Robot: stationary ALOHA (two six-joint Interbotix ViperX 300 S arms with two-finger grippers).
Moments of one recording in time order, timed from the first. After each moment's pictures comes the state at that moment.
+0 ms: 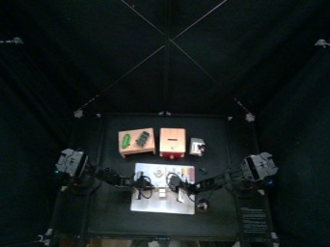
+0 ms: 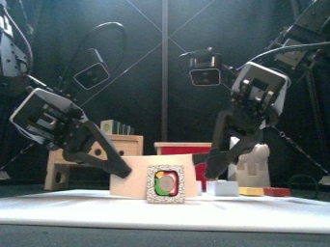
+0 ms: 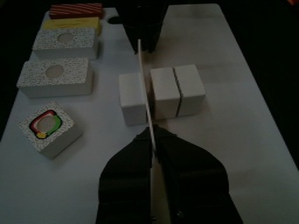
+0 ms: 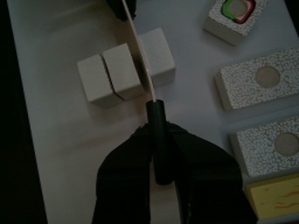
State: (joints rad) left arm -0.24 0.20 0.98 -0.19 -0.67 0.09; right arm 0.21 0.11 0.70 -1.21 0.22 1.67
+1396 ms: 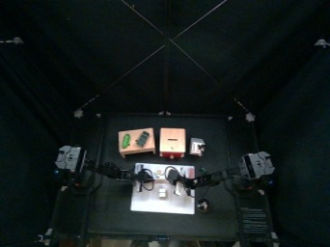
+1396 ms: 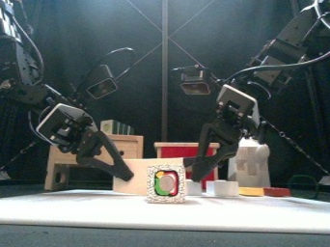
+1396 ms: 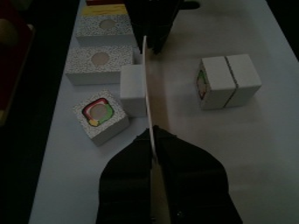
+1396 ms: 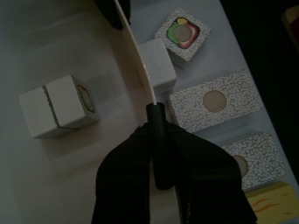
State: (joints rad) left arm -0.09 0.15 0.98 -0.08 -0.61 0.11; right arm 0.13 0.13 0.69 -1.27 0.27 1.67
